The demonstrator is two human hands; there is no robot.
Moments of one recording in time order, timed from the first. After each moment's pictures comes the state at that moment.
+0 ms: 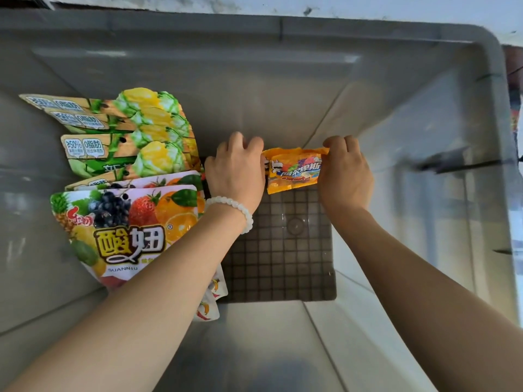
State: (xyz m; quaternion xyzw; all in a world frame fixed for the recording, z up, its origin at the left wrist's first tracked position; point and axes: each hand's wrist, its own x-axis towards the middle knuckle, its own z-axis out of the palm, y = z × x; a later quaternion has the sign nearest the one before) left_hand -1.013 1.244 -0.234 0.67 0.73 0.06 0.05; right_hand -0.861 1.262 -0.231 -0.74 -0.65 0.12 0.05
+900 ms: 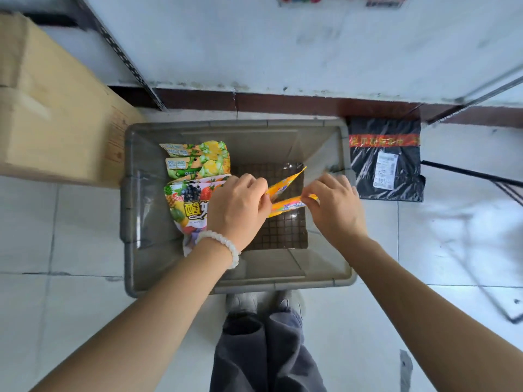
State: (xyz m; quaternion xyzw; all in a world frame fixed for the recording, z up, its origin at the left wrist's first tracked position) left_hand -1.033 1.147 0.054 0.74 0.64 0.13 0.16; right_hand -0.851 1.166 0.045 -0.62 -0.76 0.19 0.09
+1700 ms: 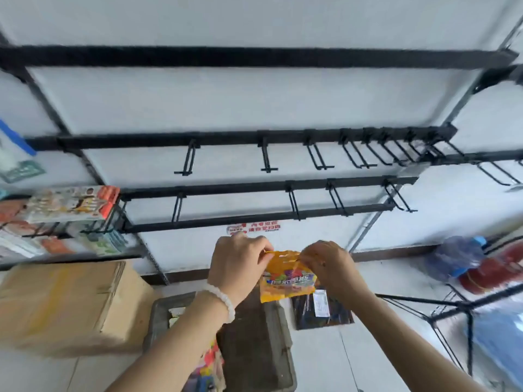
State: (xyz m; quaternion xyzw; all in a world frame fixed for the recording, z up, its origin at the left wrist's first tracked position) left_hand -0.950 1.164 0.494 0.80 0.54 0.26 0.02; right_hand -0.757 1.156 0.485 -0.63 -0.70 0.24 0.24
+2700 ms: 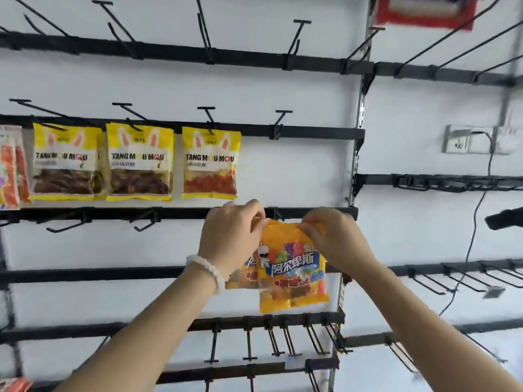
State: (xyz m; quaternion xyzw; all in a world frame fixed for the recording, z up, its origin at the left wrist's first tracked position) left_hand -0.706 1.206 0.870 0.74 0.41 0.48 -0.25; right_hand -0.513 1.199 0.871 -0.49 -0.74 -0.09 0.45
